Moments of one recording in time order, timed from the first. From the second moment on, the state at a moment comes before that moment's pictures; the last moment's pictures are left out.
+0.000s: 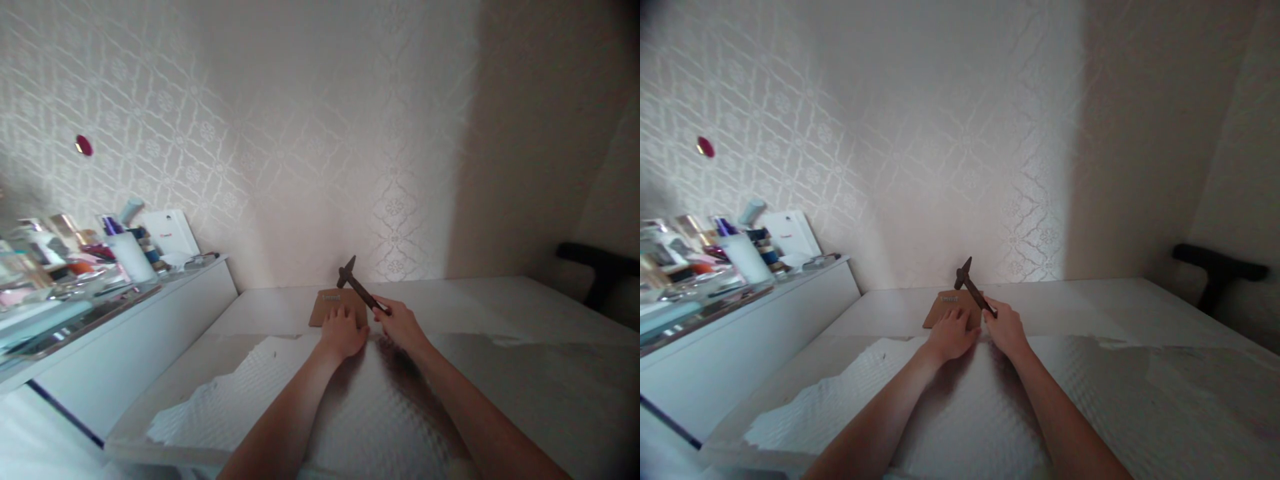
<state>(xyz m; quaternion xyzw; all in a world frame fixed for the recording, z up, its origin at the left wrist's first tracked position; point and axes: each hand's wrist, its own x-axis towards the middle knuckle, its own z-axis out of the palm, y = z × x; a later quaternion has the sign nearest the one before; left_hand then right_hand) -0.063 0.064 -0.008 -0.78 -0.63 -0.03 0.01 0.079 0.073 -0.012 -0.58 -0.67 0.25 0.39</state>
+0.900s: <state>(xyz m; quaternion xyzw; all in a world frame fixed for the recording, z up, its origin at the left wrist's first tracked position) -0.062 0.064 -0.007 -0.78 -0.63 -0.03 0.00 0.081 0.079 -0.017 -0.58 -0.66 0.27 0.40</state>
